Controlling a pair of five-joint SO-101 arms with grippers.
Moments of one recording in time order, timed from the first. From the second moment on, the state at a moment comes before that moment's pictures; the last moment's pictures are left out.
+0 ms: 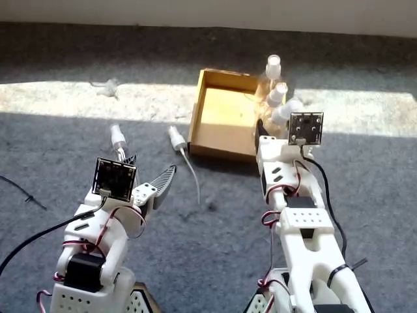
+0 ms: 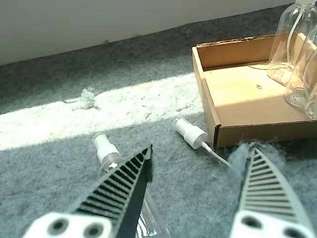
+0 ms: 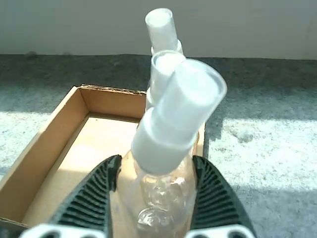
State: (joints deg) left arm 5.0 -99.0 81.3 50.2 -0.3; right arm -4.6 -34.0 70.6 -9.7 1.5
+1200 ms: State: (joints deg) left arm 5.0 -99.0 81.3 50.2 -0.3; right arm -4.6 -28.6 68.6 -9.9 1.5
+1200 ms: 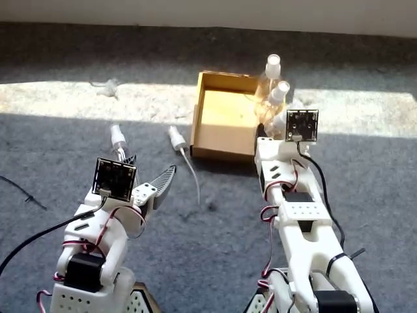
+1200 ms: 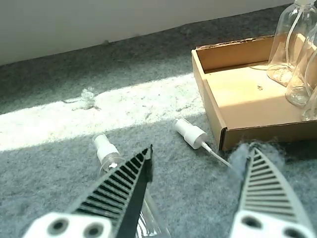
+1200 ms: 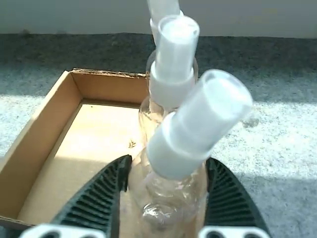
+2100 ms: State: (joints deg) left arm 5.0 -99.0 81.3 50.2 -0.3; right arm -7.2 -28.5 66.0 -9.8 1.5
